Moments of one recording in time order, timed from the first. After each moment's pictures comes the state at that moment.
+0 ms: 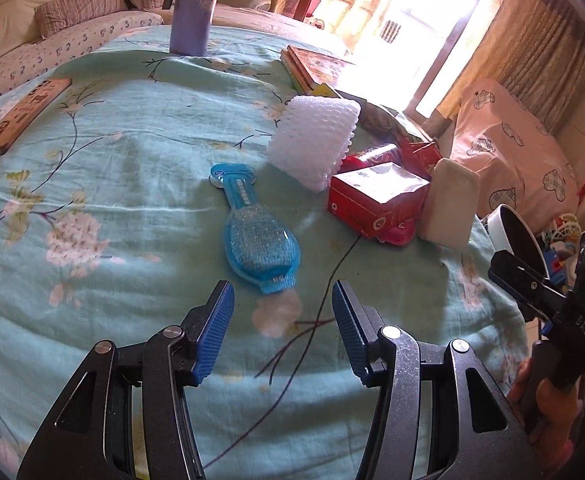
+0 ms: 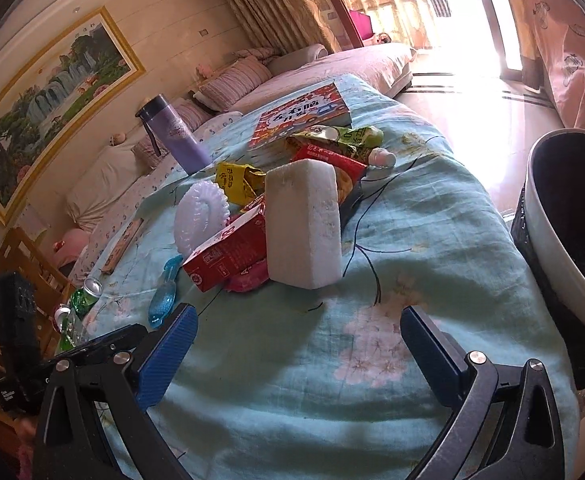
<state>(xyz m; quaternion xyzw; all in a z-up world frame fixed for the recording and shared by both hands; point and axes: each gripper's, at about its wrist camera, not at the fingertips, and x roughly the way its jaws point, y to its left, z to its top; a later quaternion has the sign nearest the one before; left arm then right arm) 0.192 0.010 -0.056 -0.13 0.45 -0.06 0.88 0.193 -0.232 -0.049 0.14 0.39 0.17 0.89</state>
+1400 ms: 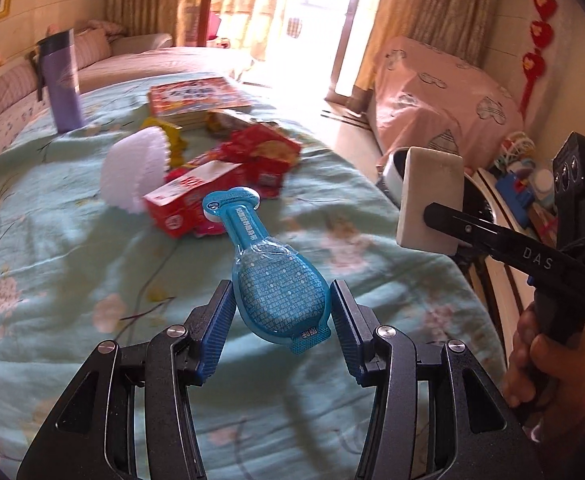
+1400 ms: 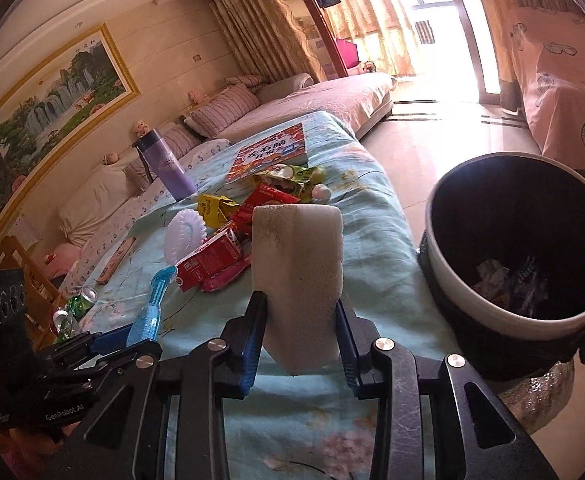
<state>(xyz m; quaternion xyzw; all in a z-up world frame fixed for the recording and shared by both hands) 0.151 -0.111 -0.019 -0.01 0.40 -0.19 0.90 0.141 -0.304 -0.018 0.14 0.35 0.13 0.92</state>
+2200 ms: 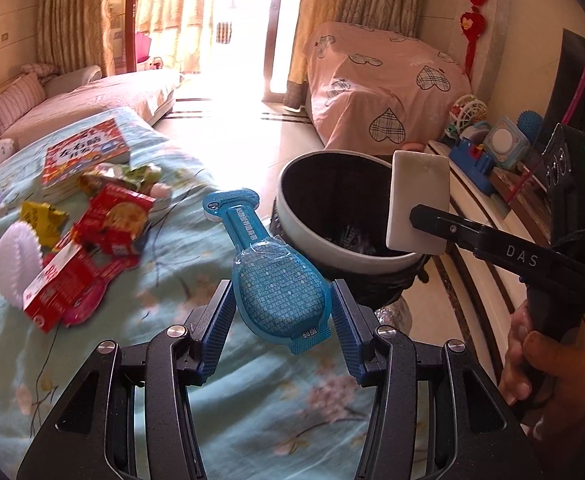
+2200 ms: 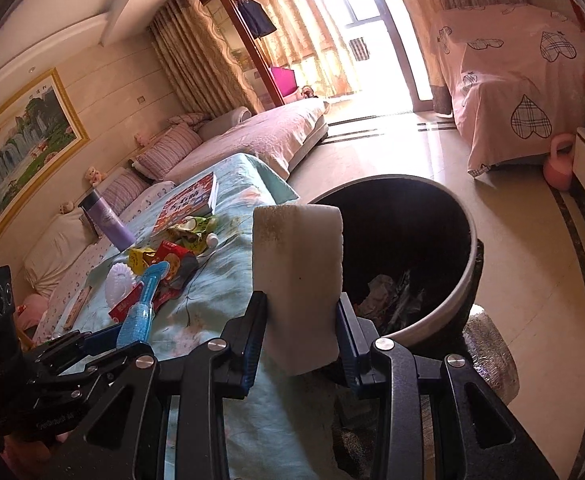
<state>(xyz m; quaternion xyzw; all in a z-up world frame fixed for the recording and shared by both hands) 0.171 -0.237 -0.001 0.06 0.37 -0.28 0.88 0.123 -0.410 -0.006 0.17 0.32 0.03 0.93</state>
